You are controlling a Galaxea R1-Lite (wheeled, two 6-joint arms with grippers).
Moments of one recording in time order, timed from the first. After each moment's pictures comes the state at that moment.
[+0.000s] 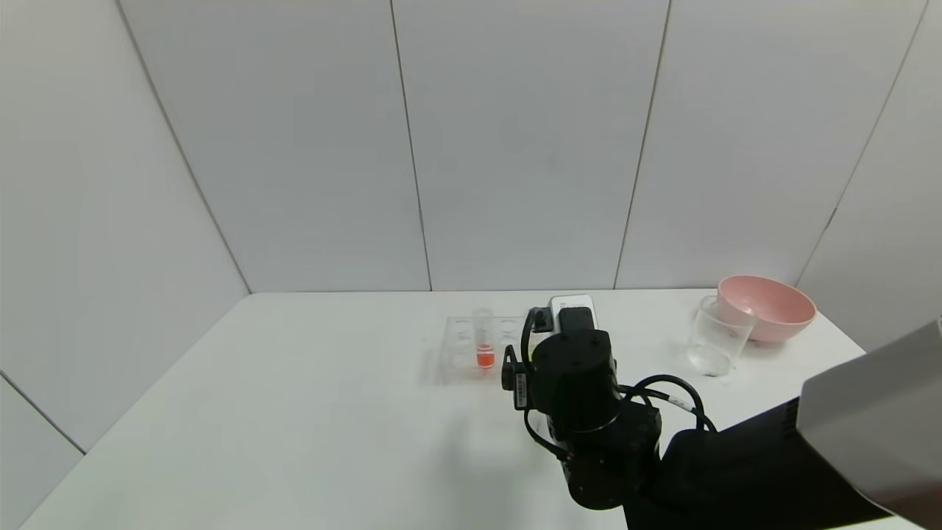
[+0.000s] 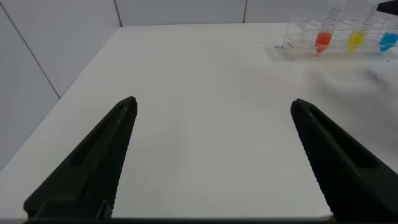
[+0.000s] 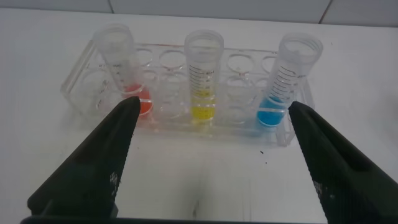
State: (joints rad) left arm 0.00 0.00 0.00 0.00 0.00 0.00; right arm 0.85 2.13 -1.03 -0.79 -0.75 0.25
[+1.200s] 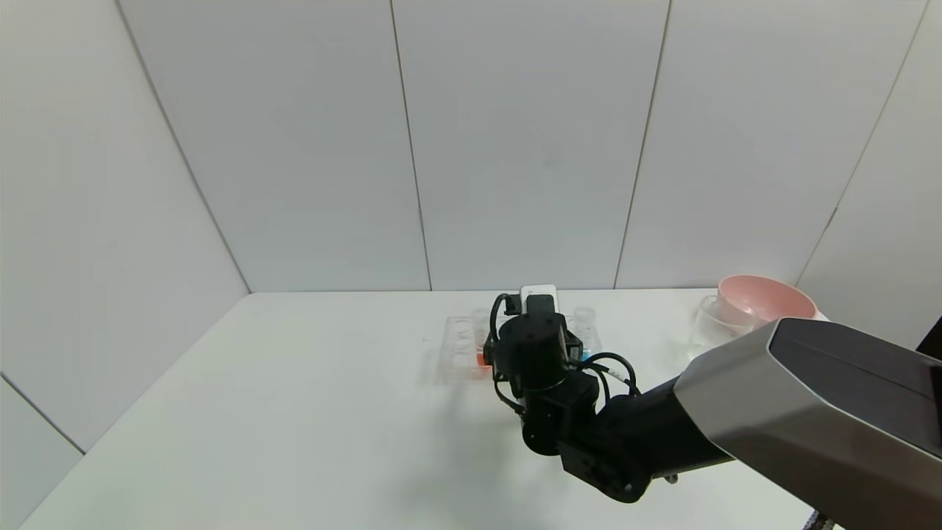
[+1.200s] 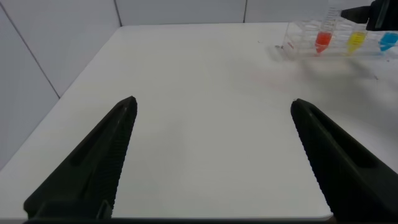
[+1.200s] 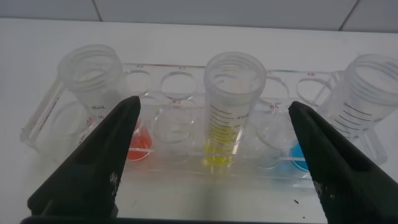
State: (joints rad) left arm 0.00 0.00 0.00 0.00 0.00 0.00; right arm 0.78 2.33 -1.30 -0.76 -0.74 0.21
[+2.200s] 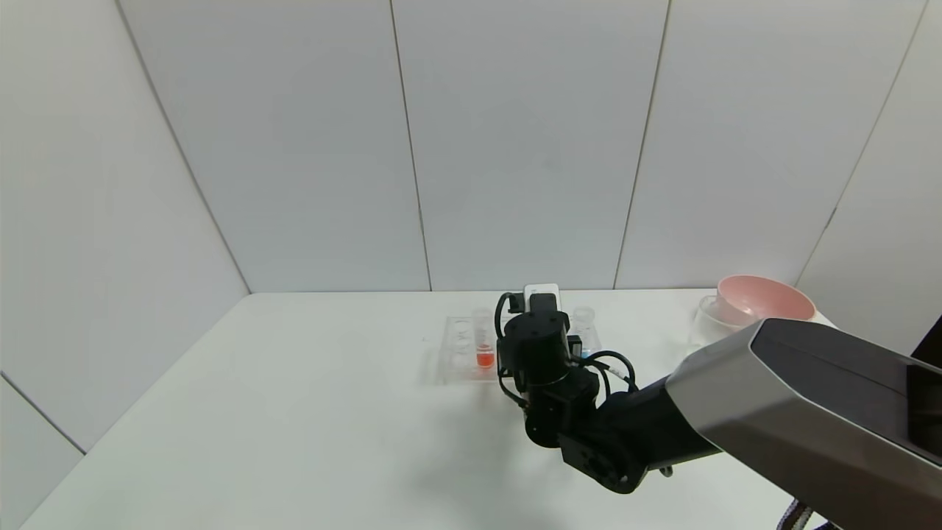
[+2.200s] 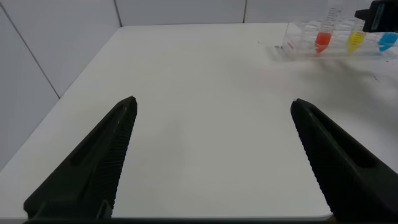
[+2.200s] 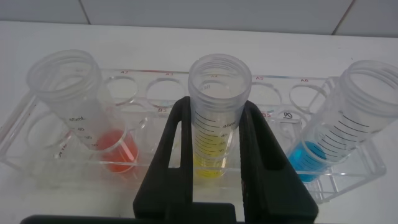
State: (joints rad) left arm 0.00 0.00 0.00 0.00 0.00 0.00; right arm 0.75 2.37 -1.32 -0.78 -0.73 0.19
